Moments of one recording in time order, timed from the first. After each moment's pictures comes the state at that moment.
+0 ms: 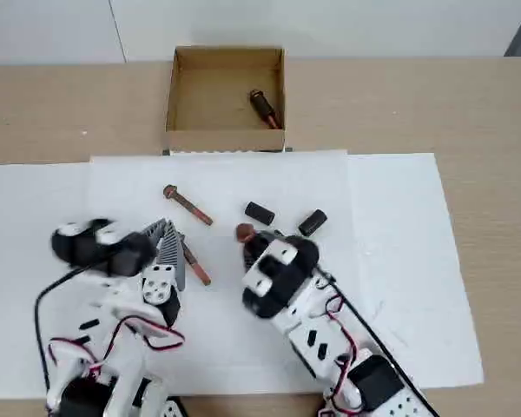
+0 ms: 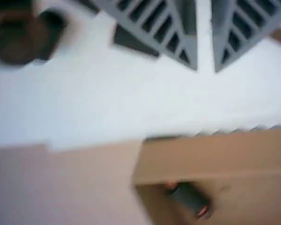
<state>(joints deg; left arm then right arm) 10.5 -103.5 73.9 60.4 10.3 -36.2 -103.0 89.3 36.7 12.3</state>
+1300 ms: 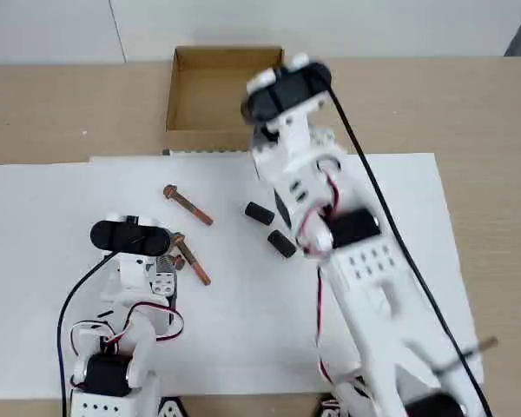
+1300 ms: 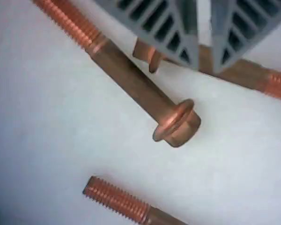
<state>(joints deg) 1.9 -103.5 93.4 60.4 3.4 -23.5 -24.1 26.4 28.9 3.5</state>
